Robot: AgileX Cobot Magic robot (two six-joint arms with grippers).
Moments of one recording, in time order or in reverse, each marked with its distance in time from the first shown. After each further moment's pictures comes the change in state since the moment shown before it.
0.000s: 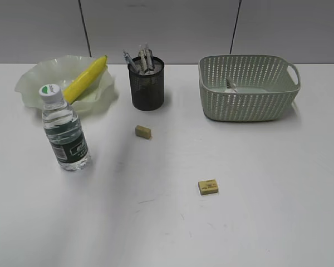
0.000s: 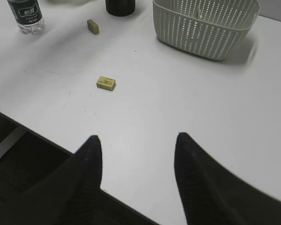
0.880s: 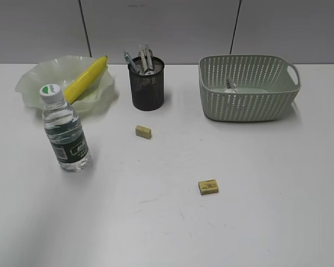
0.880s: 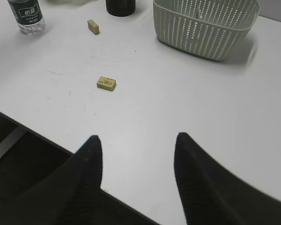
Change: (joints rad) left arm 0.000 -0.767 0.454 0.002 0.240 0.035; right arm 0.000 0.000 0.000 0.000 0.000 0.000
